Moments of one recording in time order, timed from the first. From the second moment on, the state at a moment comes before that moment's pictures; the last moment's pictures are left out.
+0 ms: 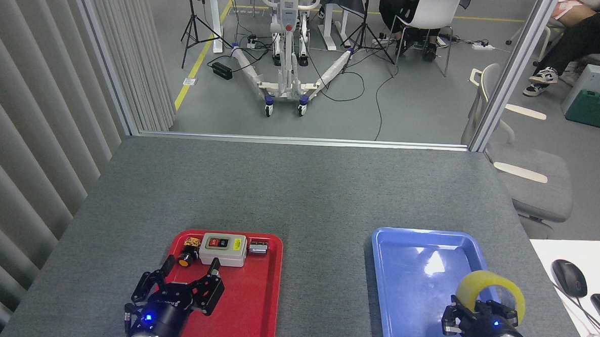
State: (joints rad) left arm 0.02 0.14 -0.17 -1.63 -1.22 0.05 -0.05; right arm 0.01 -0.20 -0.07 -1.61 1.47 -0.14 0.67
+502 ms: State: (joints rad) left arm 0.05 0.14 -0.14 -1.63 -1.28 0.04 0.03; right arm 0.03 -0.17 -0.05 -1.61 1.46 -0.14 0.67
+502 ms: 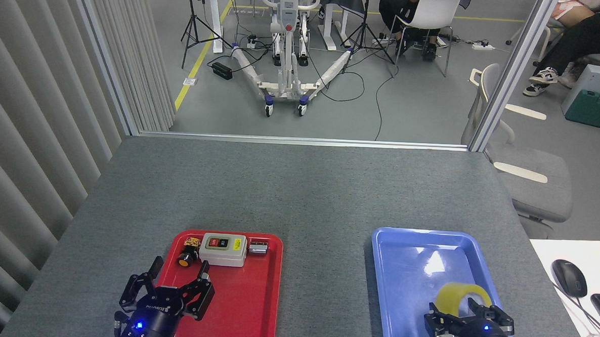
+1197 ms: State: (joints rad) left arm 0.08 0.15 -0.12 -1.65 -1.28 0.03 0.10; right arm 0.12 -0.12 -0.13 -1.63 1.46 -0.14 0.14
